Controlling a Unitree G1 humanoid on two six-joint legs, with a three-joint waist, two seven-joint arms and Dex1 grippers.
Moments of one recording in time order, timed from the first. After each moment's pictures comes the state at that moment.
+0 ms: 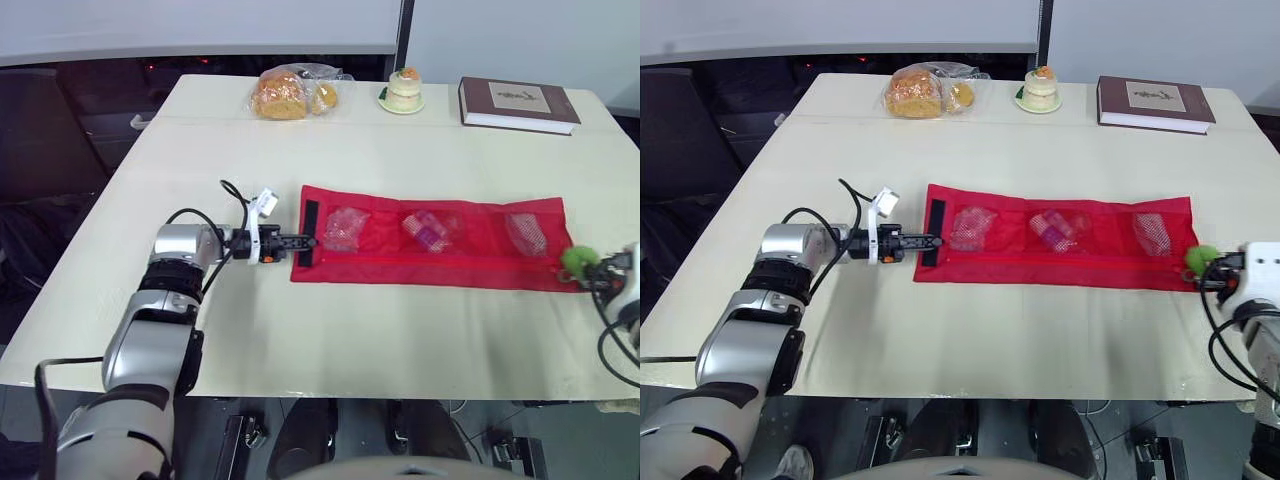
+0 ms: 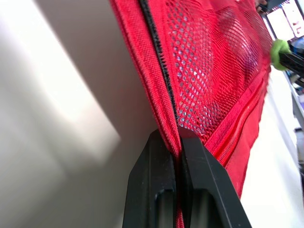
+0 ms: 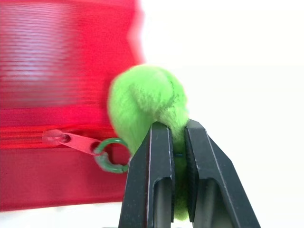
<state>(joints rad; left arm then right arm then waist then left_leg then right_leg) -0.86 0.59 -0.08 0.80 -0.39 0.84 -1.18 0.00 -0.53 -0.57 -0.22 0.24 0.74 0.26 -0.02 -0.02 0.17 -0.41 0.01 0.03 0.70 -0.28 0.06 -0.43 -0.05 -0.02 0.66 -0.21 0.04</state>
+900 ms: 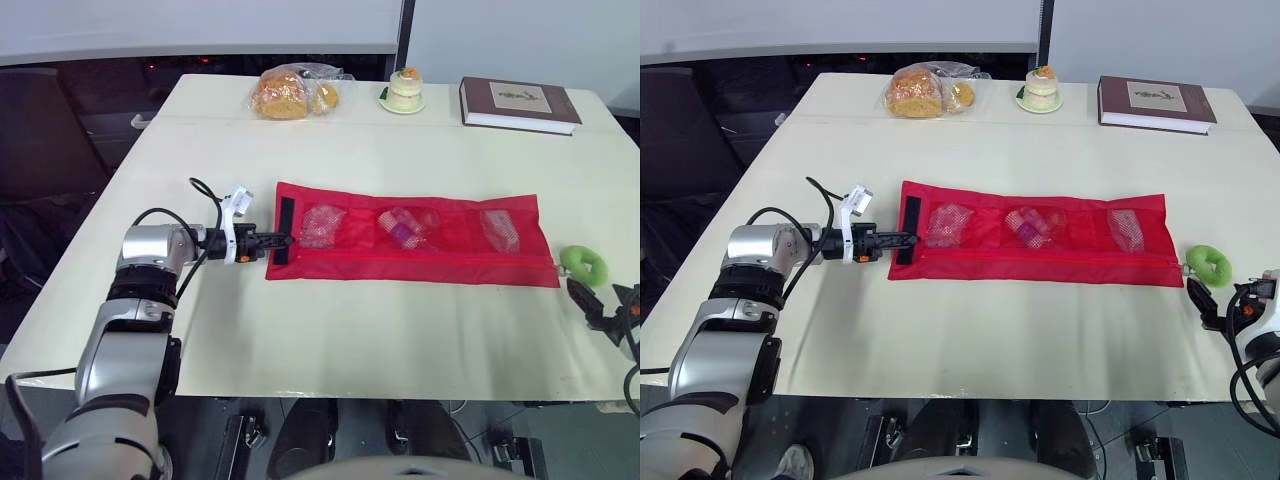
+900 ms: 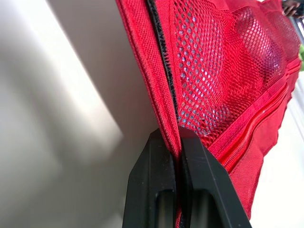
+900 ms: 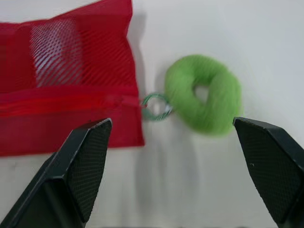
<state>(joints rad) -0.79 0.68 -0.04 0.68 -0.38 0.88 -1.14 0.21 -0.45 -0.67 -0.44 0.61 0.81 0.36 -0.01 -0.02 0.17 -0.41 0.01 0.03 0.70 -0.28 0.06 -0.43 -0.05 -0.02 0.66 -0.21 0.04</state>
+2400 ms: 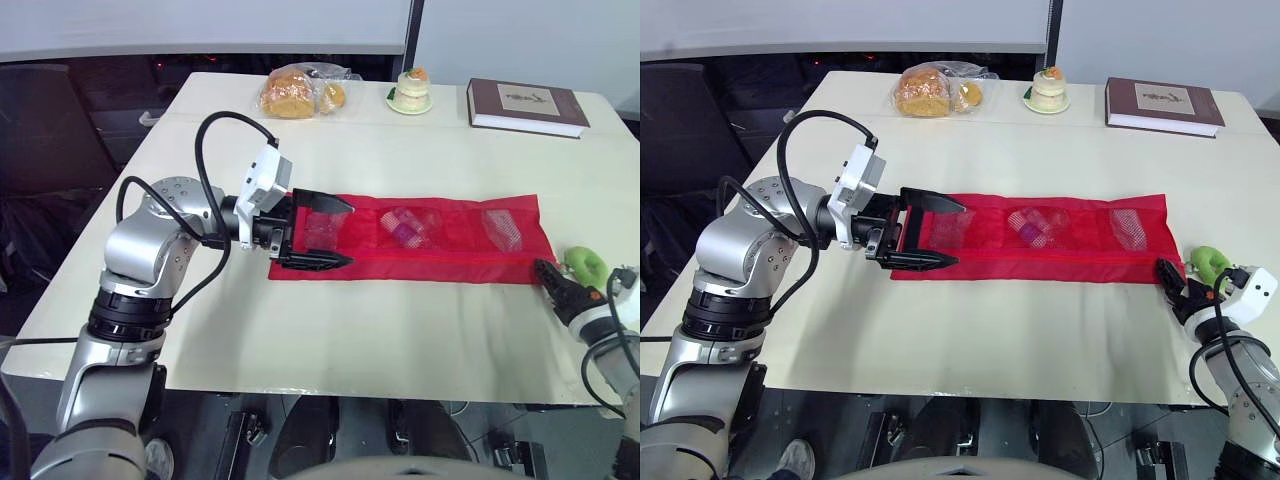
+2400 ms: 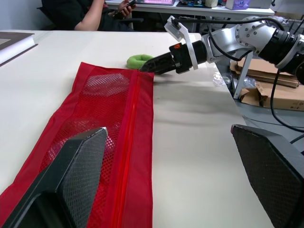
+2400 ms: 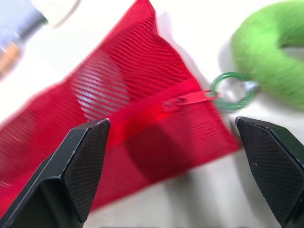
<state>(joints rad) -0.66 0.72 -0.06 -0.15 -0.55 0.58 -1.36 -0.01 -0.22 -0.66 -0.27 1.02 0.82 0.07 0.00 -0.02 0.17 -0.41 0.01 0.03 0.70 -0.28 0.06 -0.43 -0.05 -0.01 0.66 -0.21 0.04</state>
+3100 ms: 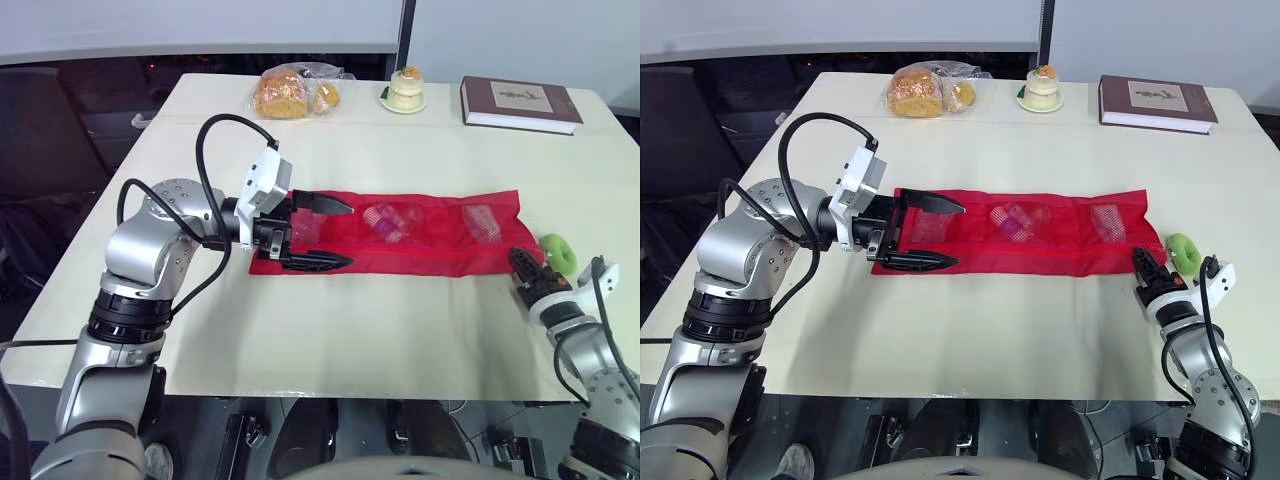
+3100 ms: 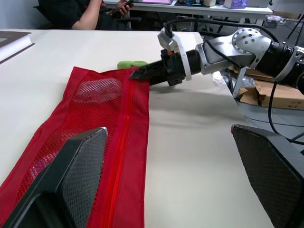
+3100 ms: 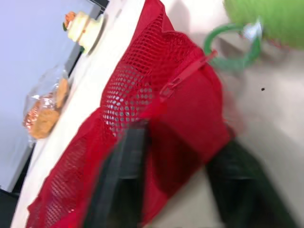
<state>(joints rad) -0.65 0.72 -0.07 -0.15 -0.55 0.58 -1.35 -0.05 -0.15 -0.56 -0.24 1.16 0.71 -0.07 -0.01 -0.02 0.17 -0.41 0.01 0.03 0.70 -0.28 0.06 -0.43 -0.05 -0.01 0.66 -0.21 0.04</state>
